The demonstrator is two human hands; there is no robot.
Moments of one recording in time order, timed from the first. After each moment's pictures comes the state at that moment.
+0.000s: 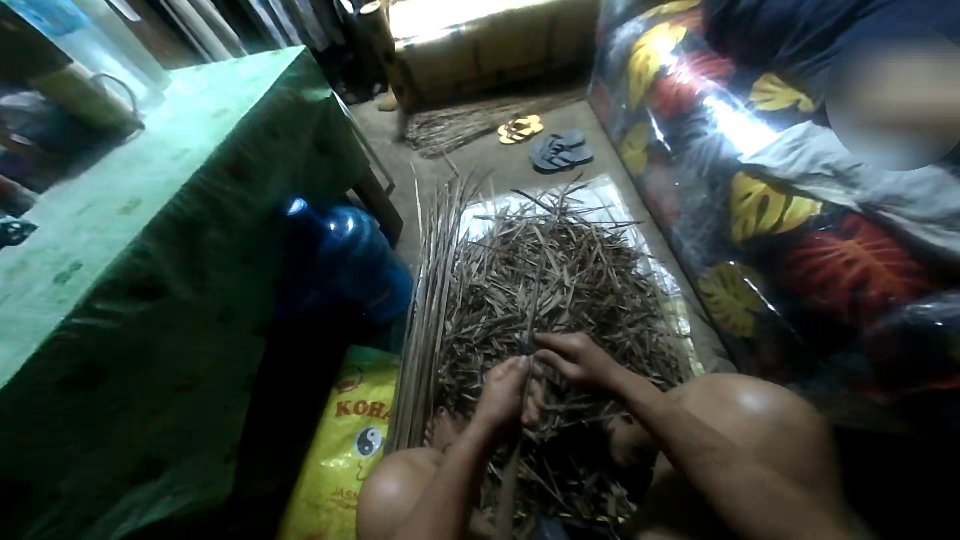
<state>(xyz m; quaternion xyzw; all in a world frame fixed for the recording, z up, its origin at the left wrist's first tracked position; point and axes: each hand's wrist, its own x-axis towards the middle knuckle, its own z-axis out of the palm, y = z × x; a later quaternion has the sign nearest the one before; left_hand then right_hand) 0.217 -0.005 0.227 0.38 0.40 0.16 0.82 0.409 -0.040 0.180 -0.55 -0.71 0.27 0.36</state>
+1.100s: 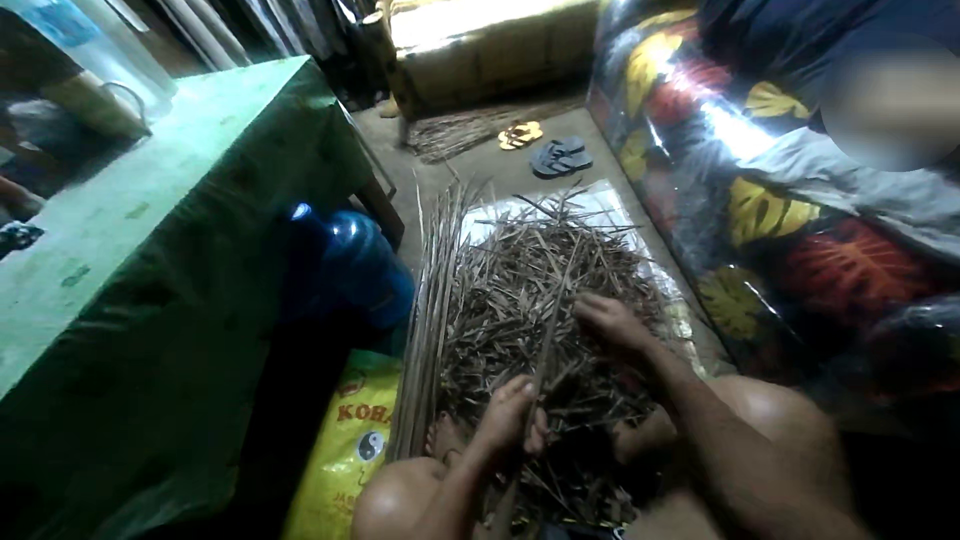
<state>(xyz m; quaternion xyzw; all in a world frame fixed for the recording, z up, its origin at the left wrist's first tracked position) 0.197 -0.020 0.230 0.37 0.38 0.11 0.84 0.444 -0.023 0.220 -0.64 -0.36 0.51 0.45</state>
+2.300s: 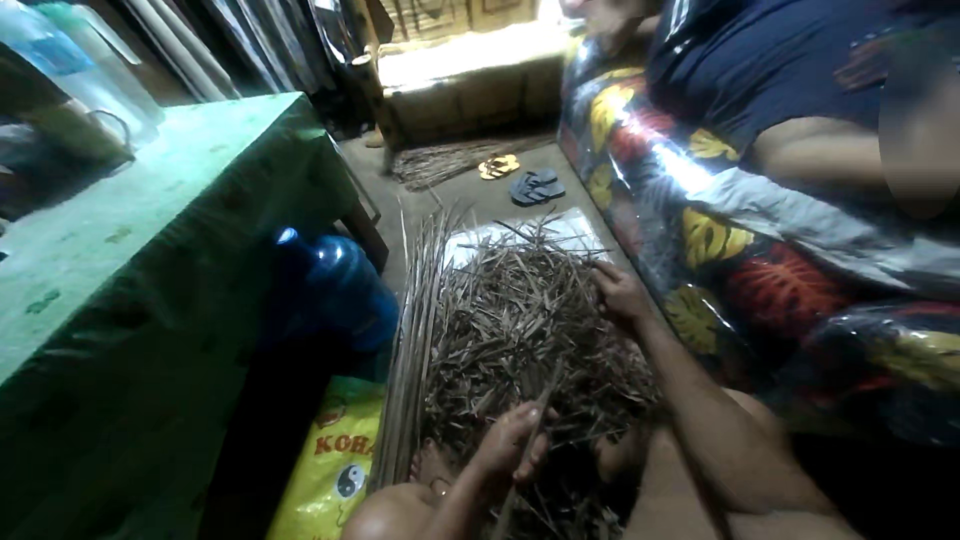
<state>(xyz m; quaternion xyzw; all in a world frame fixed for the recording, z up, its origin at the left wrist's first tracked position) 0.200 -0.028 0.218 0.31 0.24 0.08 0.92 0.511 0.006 0.228 -0.74 -0.35 0.29 0.49</state>
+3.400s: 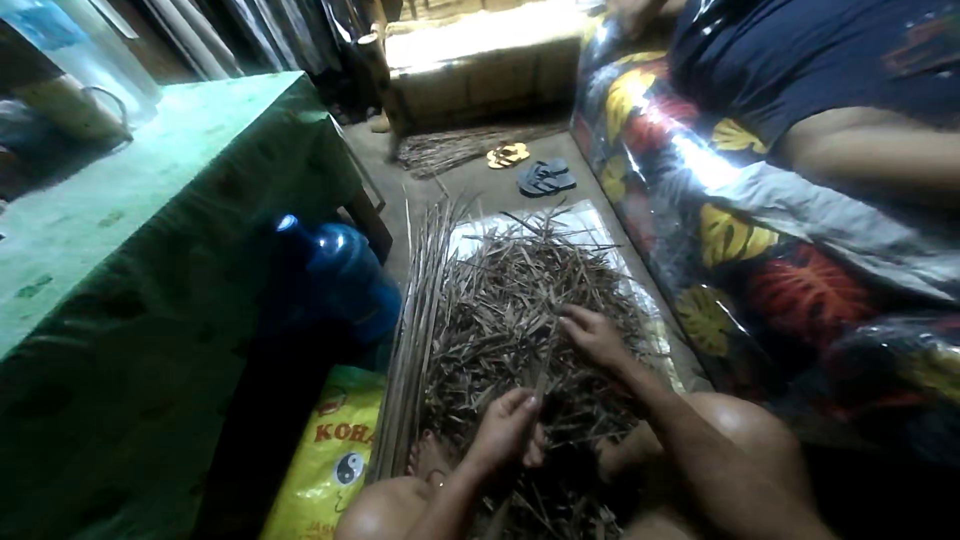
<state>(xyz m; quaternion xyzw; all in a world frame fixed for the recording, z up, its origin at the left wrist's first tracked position) 0.212 -0.020 0.225 0.43 0.35 0.11 0.82 0.451 -0.018 0.215 -0.73 -0.49 0.33 0.36</state>
